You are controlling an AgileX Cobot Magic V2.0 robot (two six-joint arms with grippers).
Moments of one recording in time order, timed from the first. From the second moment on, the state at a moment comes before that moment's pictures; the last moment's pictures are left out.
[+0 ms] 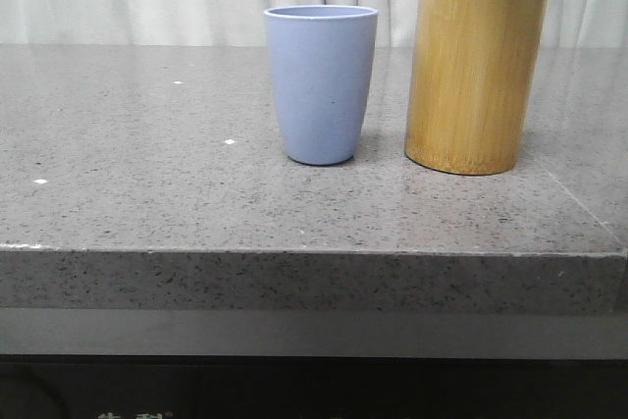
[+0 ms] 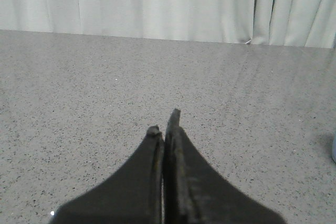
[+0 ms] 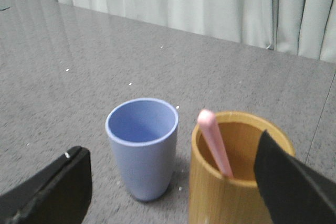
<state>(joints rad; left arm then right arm) -0.07 0.21 -0.48 -0.07 0.48 0.01 0.56 0.84 -0.58 0.20 -0.07 -0.14</state>
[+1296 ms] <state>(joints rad) -0.07 0.21 -0.48 -0.07 0.48 0.01 0.56 0.95 -0.58 0.21 -0.38 -0.14</state>
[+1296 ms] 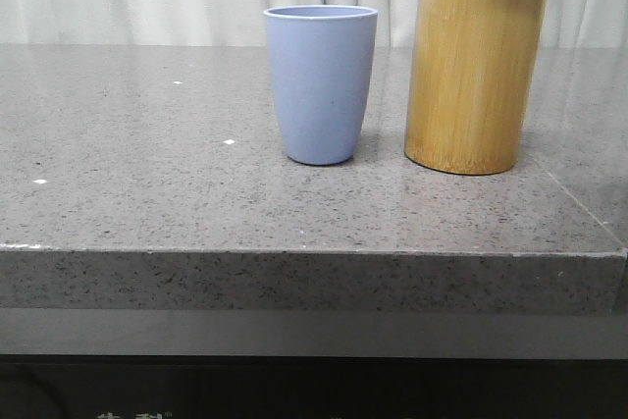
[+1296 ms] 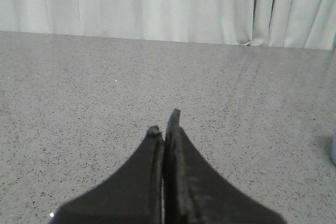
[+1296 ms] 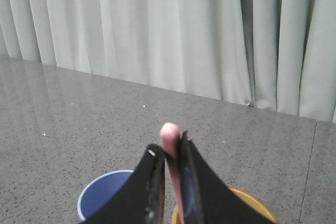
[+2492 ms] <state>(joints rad) -0.07 0.21 -0.48 -0.07 0.47 0.01 0.56 1.00 -1.20 0.13 0.17 -0.14</state>
